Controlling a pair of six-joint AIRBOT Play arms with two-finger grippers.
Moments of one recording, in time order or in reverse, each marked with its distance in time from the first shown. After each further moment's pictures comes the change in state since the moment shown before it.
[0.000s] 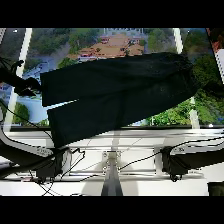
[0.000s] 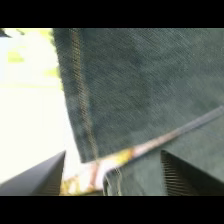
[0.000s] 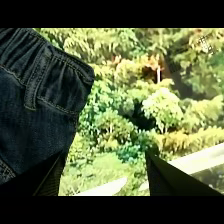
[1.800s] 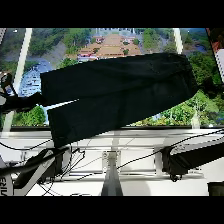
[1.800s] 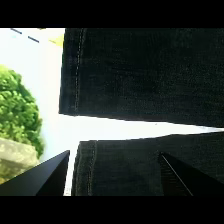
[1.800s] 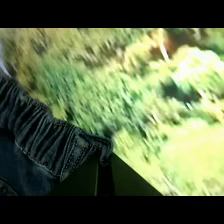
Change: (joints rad) left arm -0.051 0.832 -0.840 0.002 0.596 -0.198; right arm -0.007 -0.146 -0.002 0.328 -0.105 0.140
